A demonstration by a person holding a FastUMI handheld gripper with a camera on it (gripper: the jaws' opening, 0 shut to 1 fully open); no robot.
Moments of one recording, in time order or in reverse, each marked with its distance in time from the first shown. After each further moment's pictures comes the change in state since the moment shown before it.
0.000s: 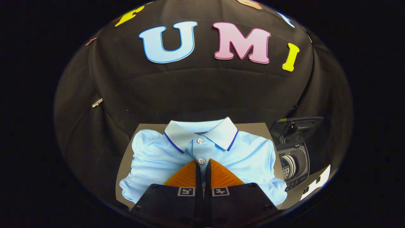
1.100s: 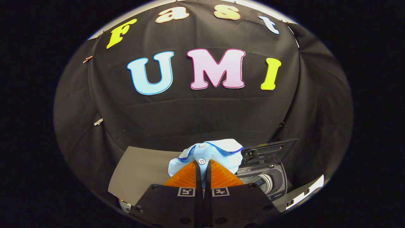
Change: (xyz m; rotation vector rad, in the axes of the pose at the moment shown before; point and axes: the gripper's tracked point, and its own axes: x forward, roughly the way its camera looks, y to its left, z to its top) arm -0.082 -0.167 0.093 0.026 -0.185 -0.003
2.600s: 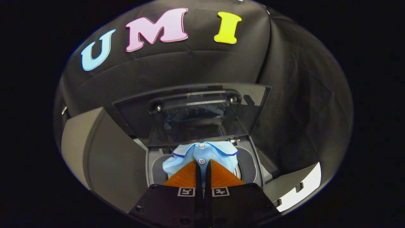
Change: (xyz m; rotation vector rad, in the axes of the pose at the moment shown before) arm 0.130 -0.267 -0.191 0.039 0.290 -0.208
